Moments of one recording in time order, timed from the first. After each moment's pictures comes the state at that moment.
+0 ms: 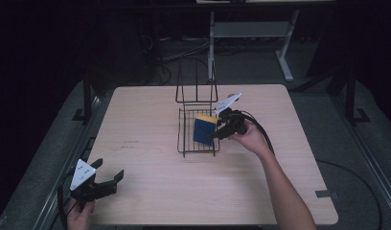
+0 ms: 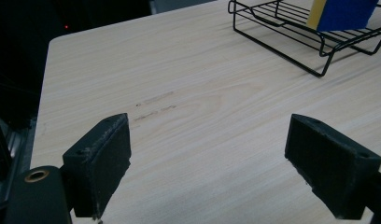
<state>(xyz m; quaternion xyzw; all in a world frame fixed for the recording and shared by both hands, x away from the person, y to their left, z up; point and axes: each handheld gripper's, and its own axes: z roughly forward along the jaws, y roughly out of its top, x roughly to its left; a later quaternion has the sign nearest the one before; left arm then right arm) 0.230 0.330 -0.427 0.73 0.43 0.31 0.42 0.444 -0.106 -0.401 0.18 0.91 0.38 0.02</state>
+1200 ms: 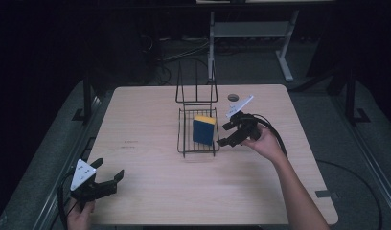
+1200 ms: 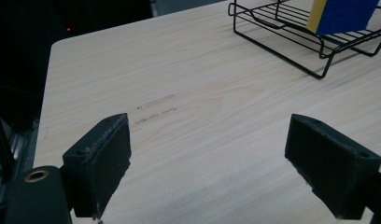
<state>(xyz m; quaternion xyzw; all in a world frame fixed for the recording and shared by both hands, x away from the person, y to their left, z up) 0.229 0.329 -0.425 0.73 0.43 0.31 0.42 0.420 -0.137 -0.390 0.20 0.91 0.36 0.02</state>
